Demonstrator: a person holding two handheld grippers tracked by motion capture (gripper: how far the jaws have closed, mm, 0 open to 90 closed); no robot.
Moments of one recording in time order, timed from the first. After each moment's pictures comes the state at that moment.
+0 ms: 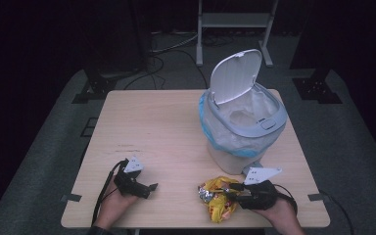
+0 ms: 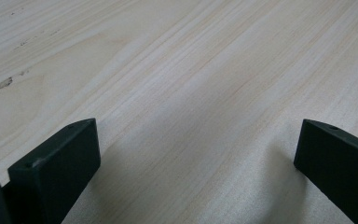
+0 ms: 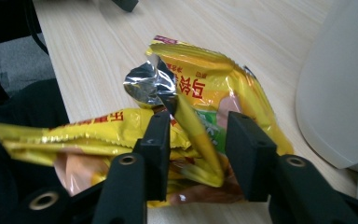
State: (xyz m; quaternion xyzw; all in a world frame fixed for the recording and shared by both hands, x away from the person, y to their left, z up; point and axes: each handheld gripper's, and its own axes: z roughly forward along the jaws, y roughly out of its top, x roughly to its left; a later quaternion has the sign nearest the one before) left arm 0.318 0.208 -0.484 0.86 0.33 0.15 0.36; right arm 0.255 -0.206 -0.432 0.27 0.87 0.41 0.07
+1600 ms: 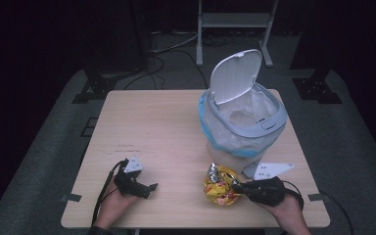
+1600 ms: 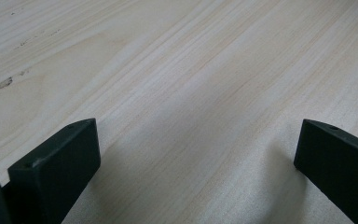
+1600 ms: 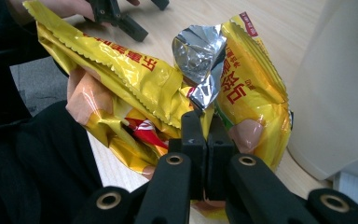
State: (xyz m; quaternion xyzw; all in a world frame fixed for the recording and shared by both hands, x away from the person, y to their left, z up) left arm 0.318 0.208 -0.484 0.86 0.33 0.15 0.36; right arm 0.255 -0.220 -0.410 0.26 0.85 0.45 0.06
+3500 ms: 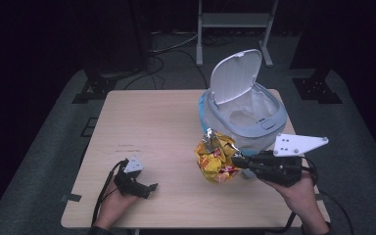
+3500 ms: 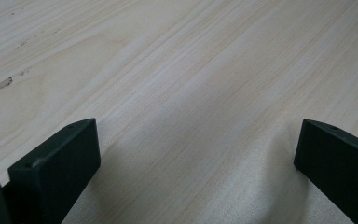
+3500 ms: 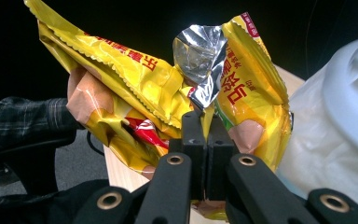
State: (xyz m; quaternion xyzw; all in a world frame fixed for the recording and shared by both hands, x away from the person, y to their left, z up) left arm 0.318 0.208 -0.484 0.86 0.33 0.15 0.36; right arm 0.250 -0.217 -0.290 0.19 0.80 0.56 0.10
